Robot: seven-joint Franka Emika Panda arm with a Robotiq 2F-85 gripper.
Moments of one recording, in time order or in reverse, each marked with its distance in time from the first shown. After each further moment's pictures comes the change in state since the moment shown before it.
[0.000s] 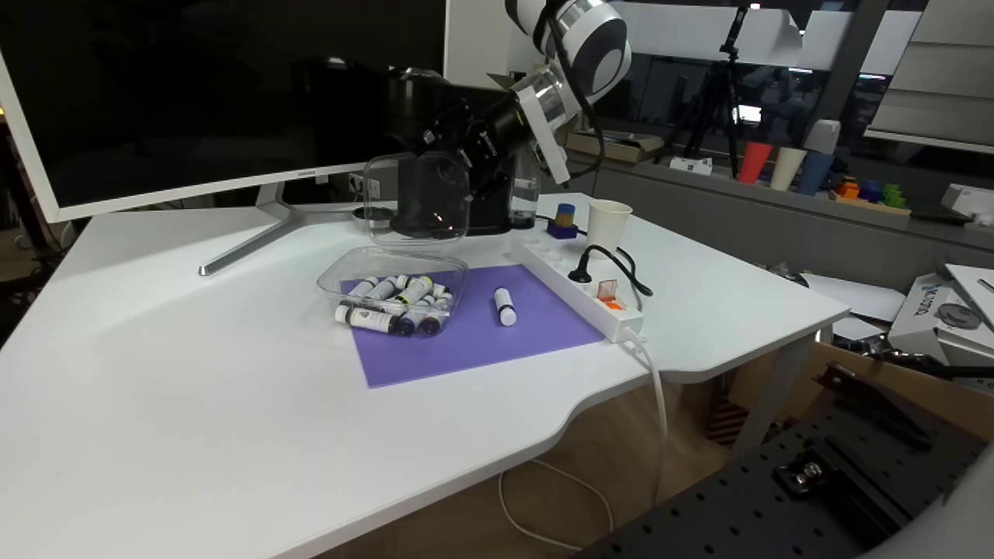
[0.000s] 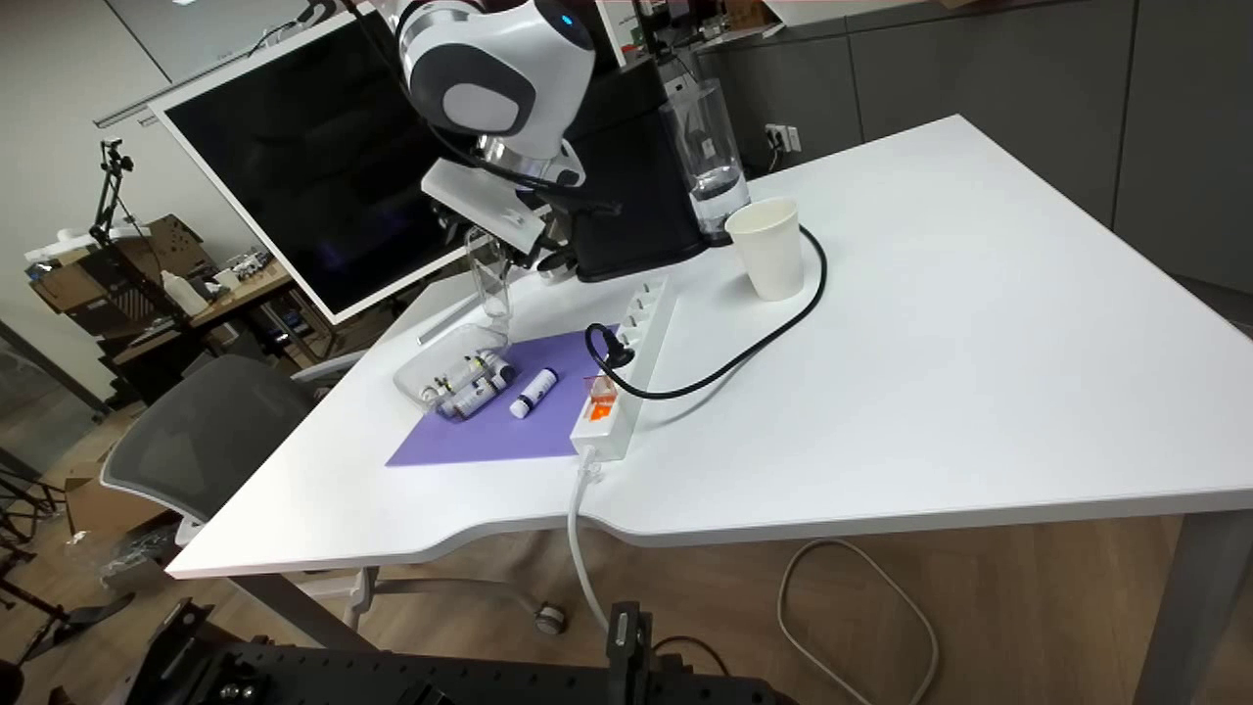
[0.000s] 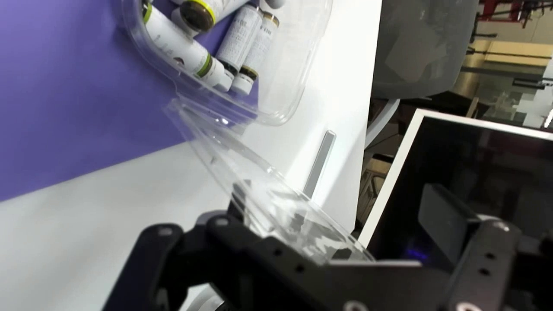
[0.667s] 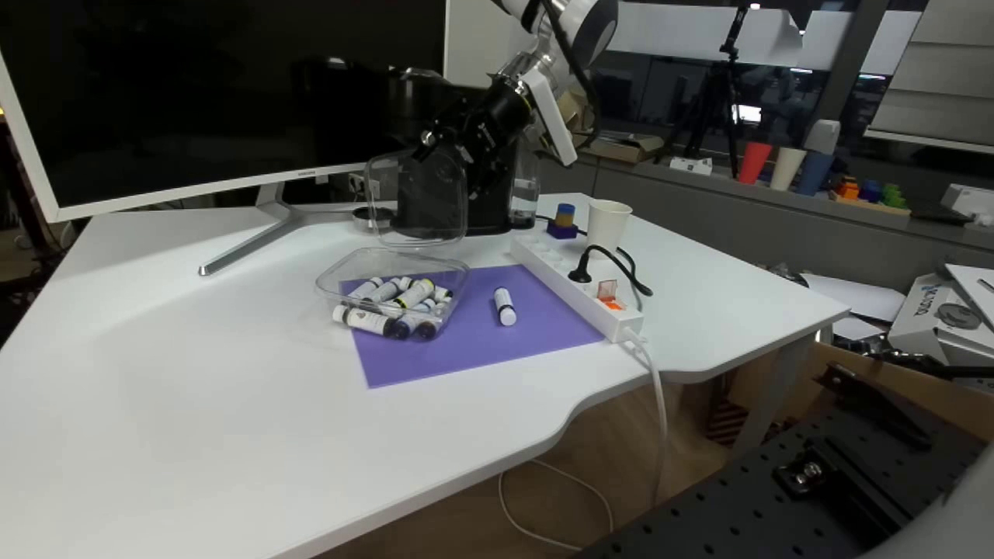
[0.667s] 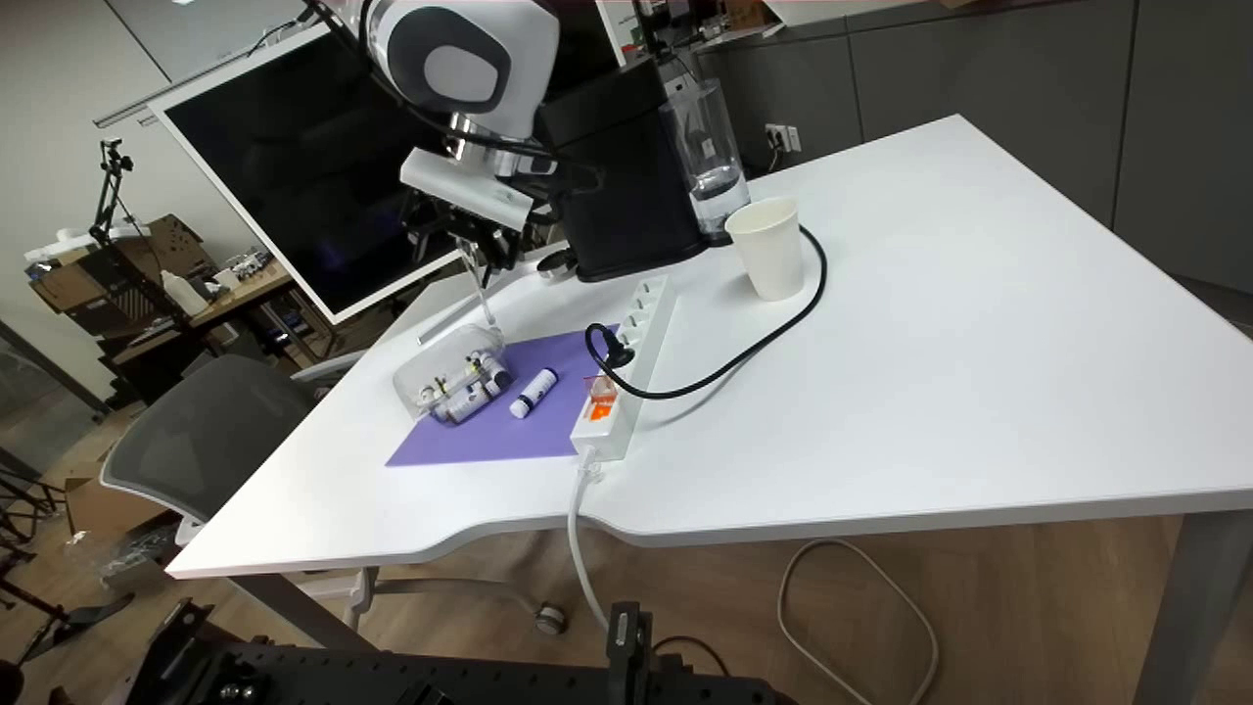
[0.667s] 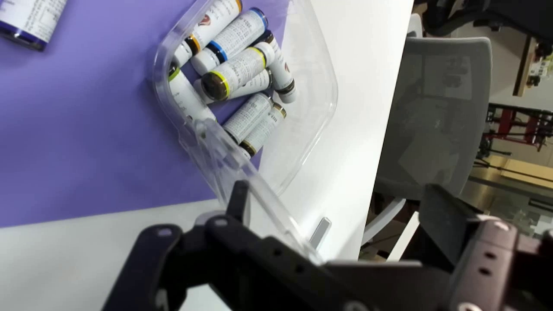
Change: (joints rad) arm 0.040 -0.048 -0.004 -0.001 -0.246 -0.088 0.000
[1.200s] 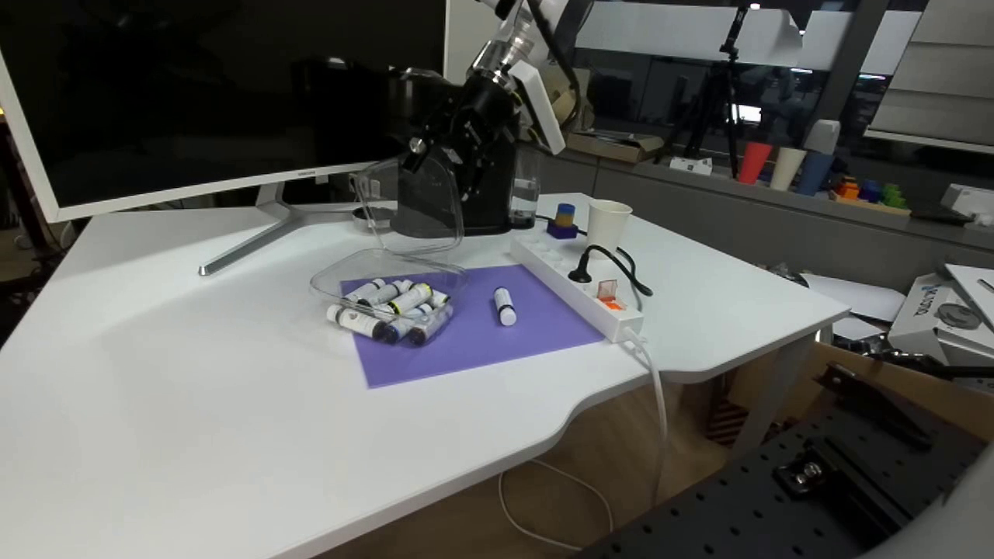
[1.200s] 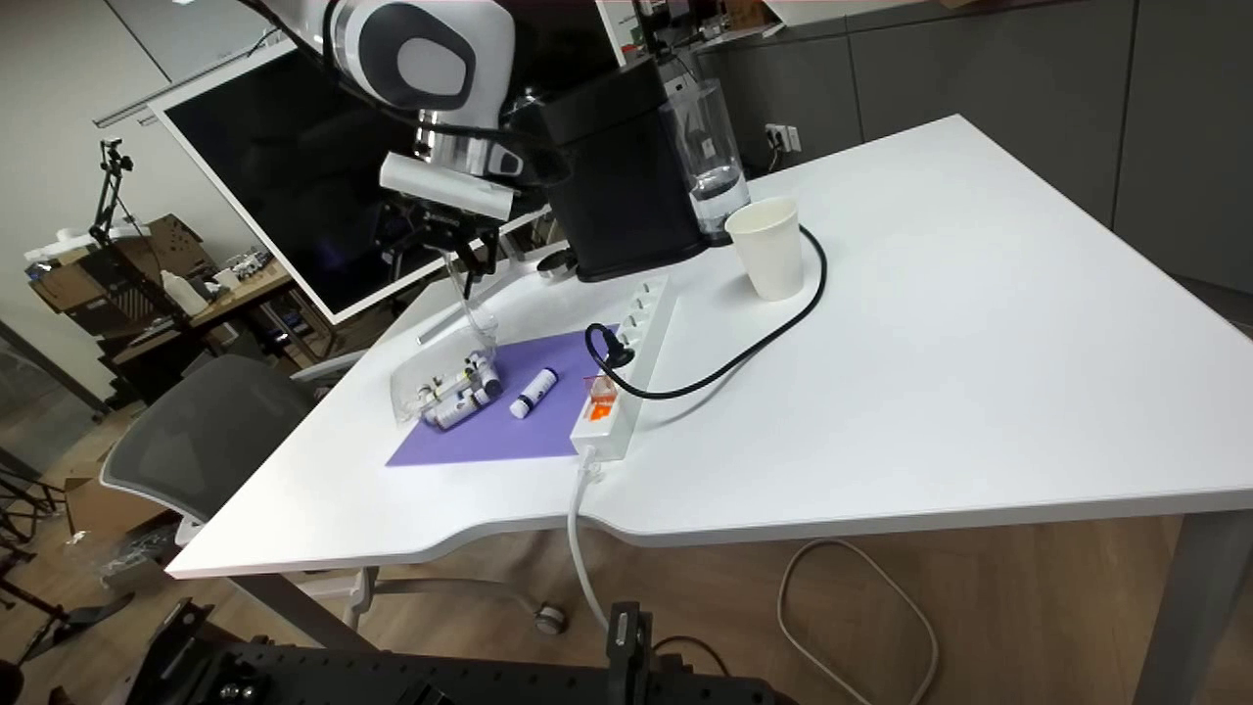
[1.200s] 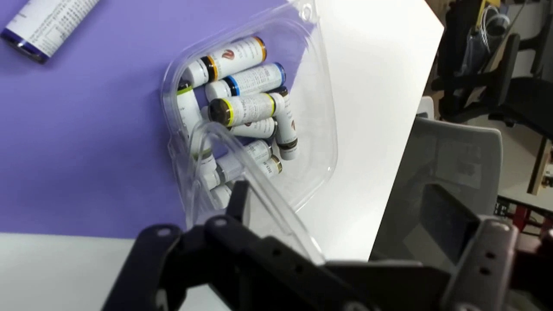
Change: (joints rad) arm 0.038 -0.024 0.040 -0.003 -0.185 -0.018 -0.017
